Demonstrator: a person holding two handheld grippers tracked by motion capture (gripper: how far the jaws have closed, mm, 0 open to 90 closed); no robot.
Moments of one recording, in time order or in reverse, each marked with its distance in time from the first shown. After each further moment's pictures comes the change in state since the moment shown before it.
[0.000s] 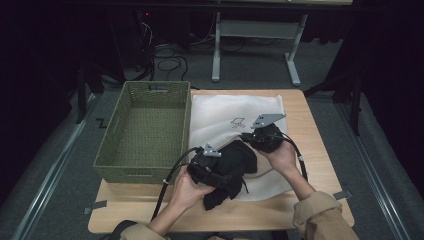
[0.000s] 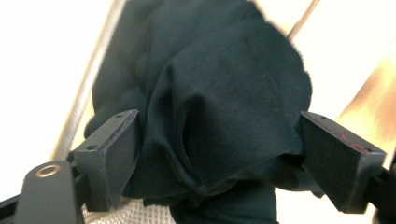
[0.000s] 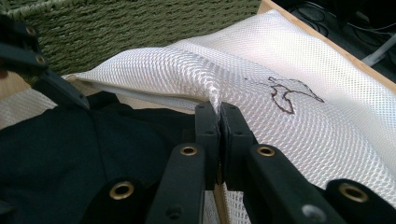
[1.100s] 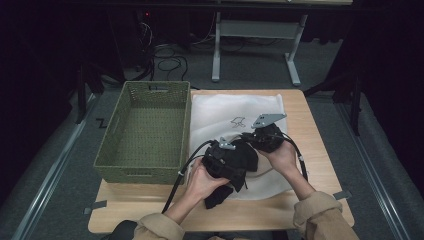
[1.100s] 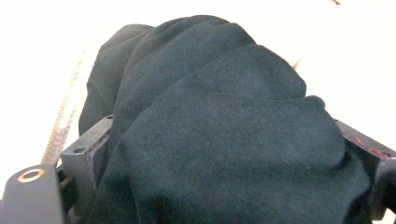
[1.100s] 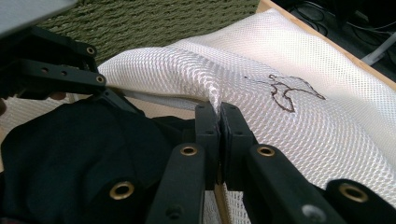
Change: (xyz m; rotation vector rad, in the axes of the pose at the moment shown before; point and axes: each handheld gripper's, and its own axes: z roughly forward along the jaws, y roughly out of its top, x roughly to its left) left arm -0.004 0.032 0.030 -0.025 -0.017 0.029; right arm -0.001 -0.001 0.000 0.007 -0.002 0.013
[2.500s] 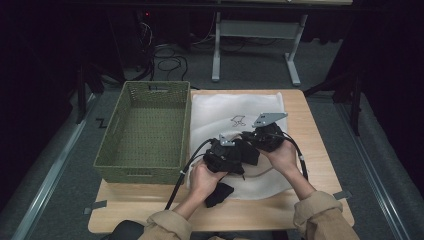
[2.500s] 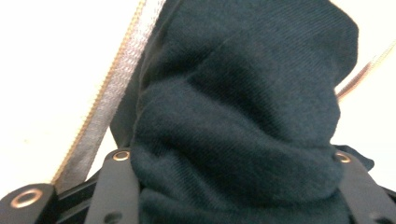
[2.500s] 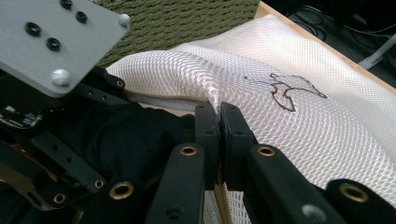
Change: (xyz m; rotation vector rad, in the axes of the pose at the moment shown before) left arm 0.013 -0.001 0.026 -0.019 0.100 -0.052; right arm 0.000 0.002 -0.002 -0.022 0.000 0.003
